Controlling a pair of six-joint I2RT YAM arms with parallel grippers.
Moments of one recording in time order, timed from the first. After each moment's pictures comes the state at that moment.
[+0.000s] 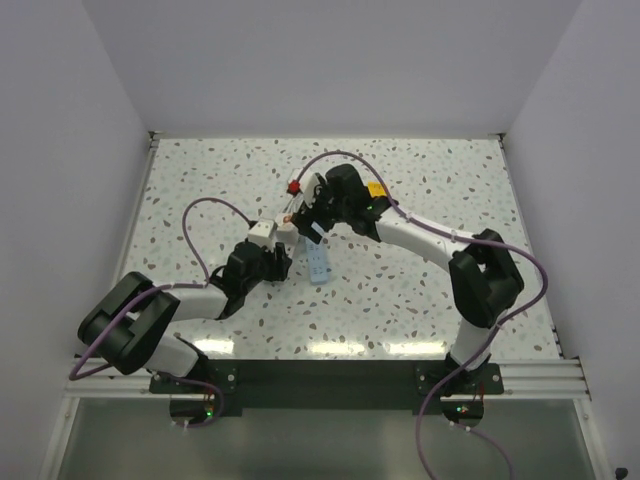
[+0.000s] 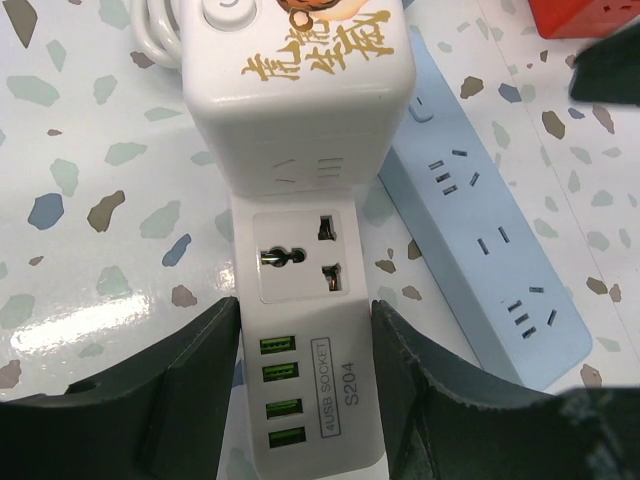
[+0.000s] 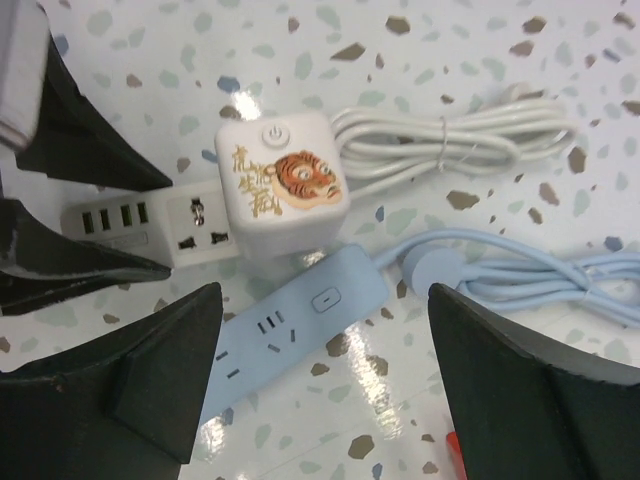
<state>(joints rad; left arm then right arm) -0.57 1.43 0.35 0.60 -0.11 -0.32 0.70 1.81 1.33 -0.16 -0.26 -0.36</state>
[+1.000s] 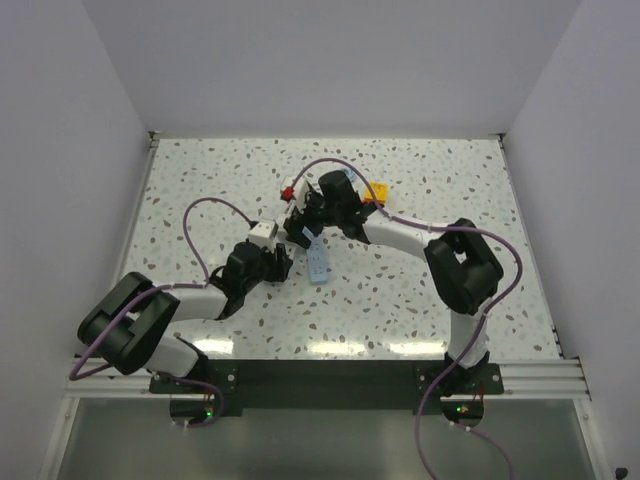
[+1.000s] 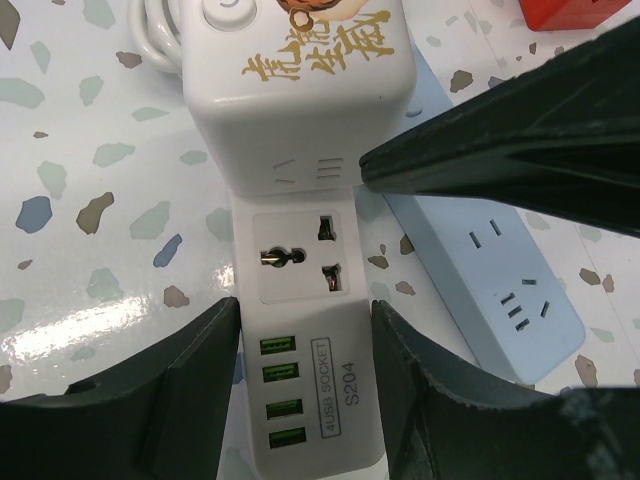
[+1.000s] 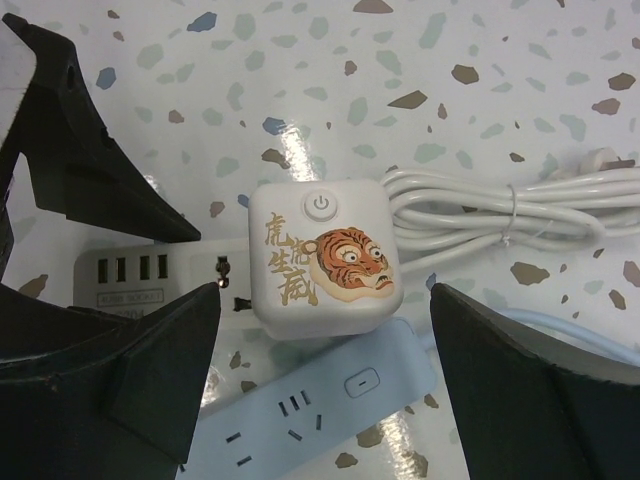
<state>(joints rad) -0.57 1.43 0.35 0.61 -0.08 -0.30 0.70 1.93 1.32 0.04 -0.41 -0.33</state>
